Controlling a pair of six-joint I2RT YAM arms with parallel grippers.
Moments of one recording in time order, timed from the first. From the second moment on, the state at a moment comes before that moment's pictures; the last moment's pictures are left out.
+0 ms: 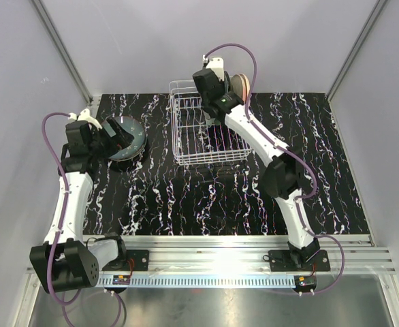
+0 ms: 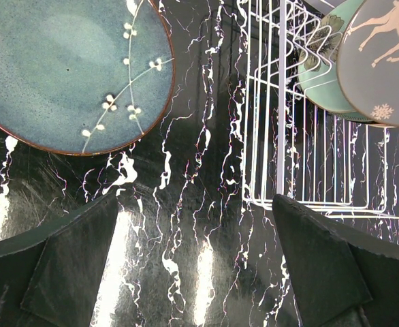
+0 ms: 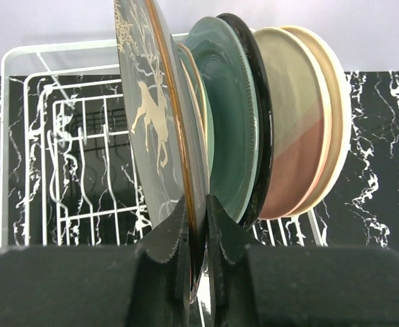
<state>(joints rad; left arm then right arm) 0.14 1.11 0.97 -0.40 0.28 -0.44 0.65 2.25 2.32 -0.57 0.68 0.26</state>
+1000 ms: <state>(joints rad) 0.14 1.11 0.97 -0.40 0.29 -0.44 0.61 2.39 2.38 -0.59 0.58 0.36</state>
